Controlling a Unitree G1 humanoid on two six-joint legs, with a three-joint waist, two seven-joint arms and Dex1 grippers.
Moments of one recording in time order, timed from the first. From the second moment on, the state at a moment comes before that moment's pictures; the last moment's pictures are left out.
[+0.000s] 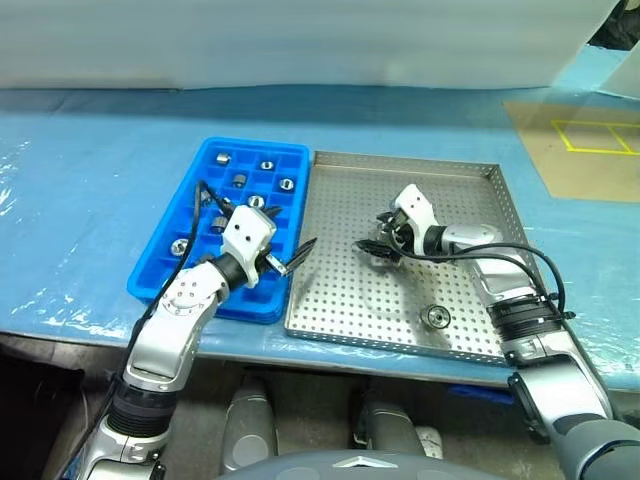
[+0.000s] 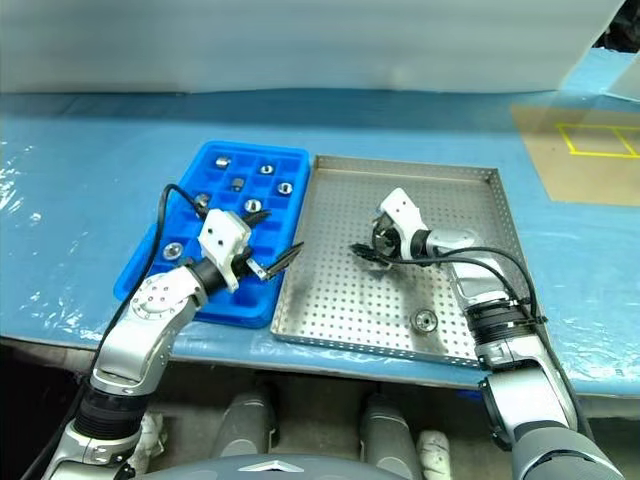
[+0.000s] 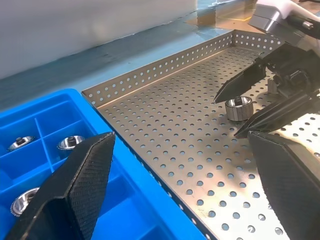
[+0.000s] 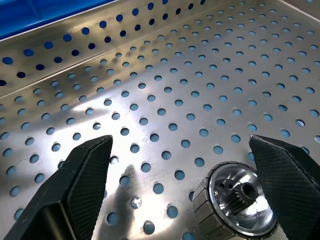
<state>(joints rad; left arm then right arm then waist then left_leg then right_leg) -0.20 0.32 -0.11 -0.37 -0.17 0.37 -0.54 -0.62 -0.51 0.16 0.28 0.14 0.53 0.88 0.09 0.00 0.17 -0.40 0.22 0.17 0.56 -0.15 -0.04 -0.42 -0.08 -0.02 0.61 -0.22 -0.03</state>
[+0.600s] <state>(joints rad) -0.20 0.32 -0.12 -0.36 -0.18 0.36 -0.56 -0.80 -0.58 0.33 0.42 0.02 0.65 1.00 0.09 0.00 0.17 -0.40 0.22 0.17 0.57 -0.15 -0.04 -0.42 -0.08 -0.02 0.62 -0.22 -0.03</state>
